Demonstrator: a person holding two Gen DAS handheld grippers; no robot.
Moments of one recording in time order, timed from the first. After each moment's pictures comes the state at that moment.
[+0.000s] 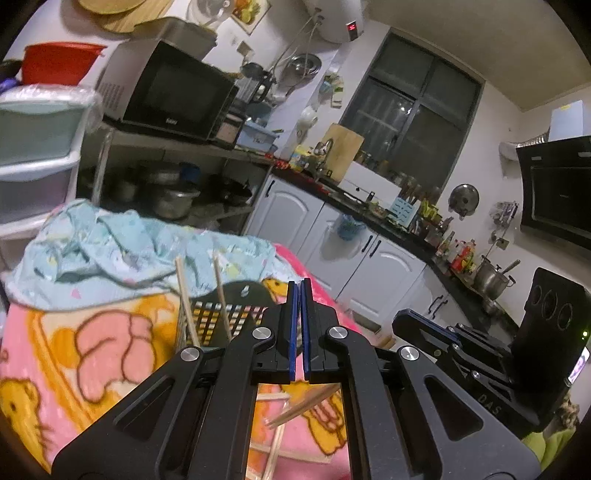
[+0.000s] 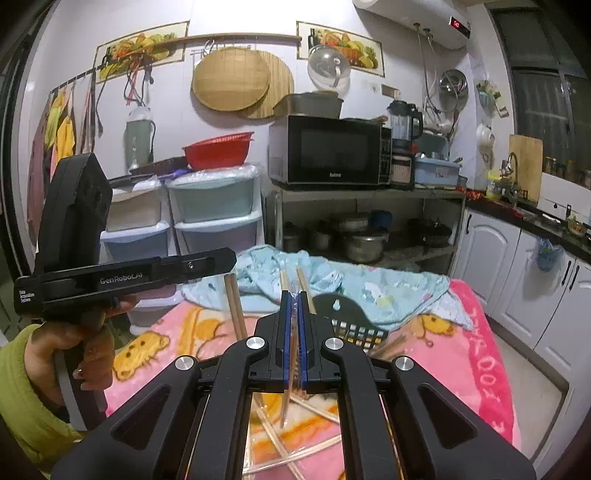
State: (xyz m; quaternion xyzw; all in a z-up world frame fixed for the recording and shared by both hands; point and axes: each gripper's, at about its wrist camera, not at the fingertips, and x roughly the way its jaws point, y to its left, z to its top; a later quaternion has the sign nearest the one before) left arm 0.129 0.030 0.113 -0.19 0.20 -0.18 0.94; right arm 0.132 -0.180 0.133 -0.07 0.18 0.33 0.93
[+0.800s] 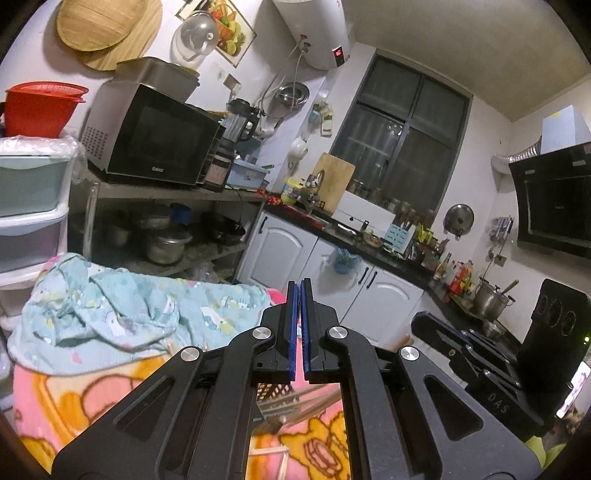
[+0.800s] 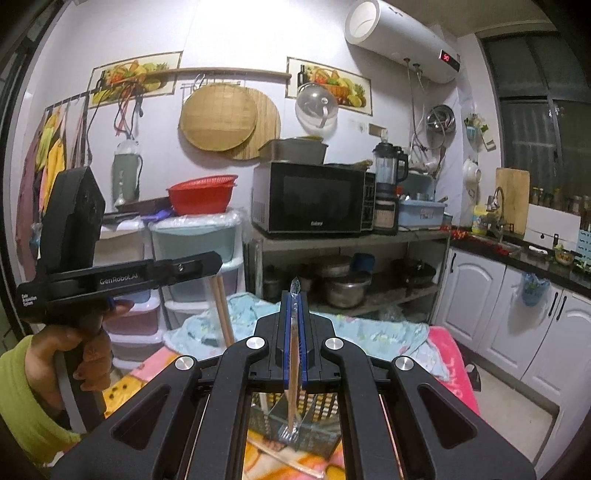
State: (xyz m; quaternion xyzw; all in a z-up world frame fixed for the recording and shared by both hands) left arm 0.162 0.040 0.172 -0.18 0.14 -0.18 0.96; right arm 0.160 -0.187 0.191 -0.06 0.10 0.31 0.94
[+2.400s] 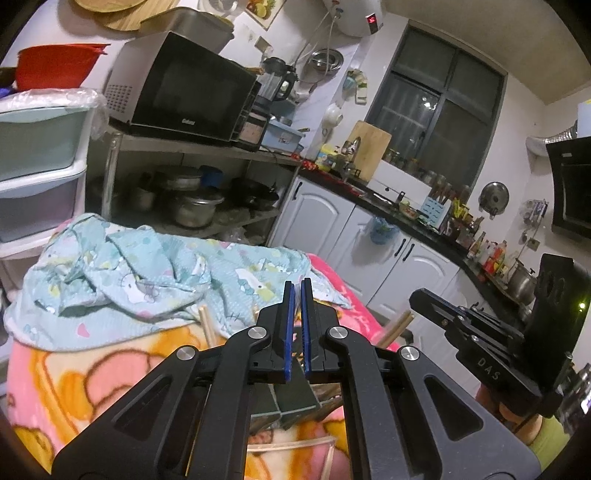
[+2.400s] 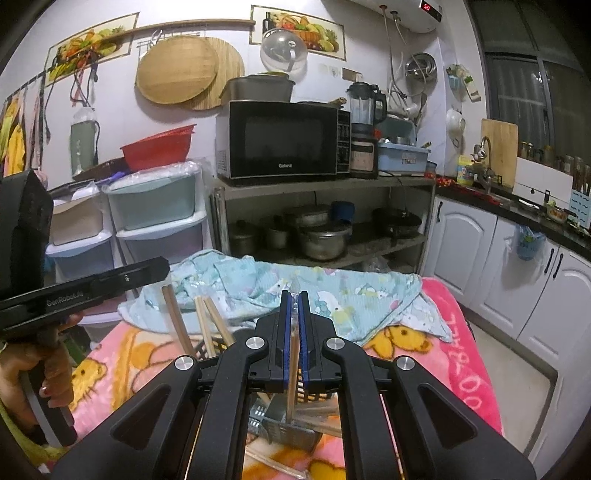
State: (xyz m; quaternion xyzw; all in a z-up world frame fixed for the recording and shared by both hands) left arm 0.211 0.049 0.097 -0.18 0.21 -0.13 0.95; right arm 0.247 -0.170 0.116 -0.06 0.20 0.26 0.94
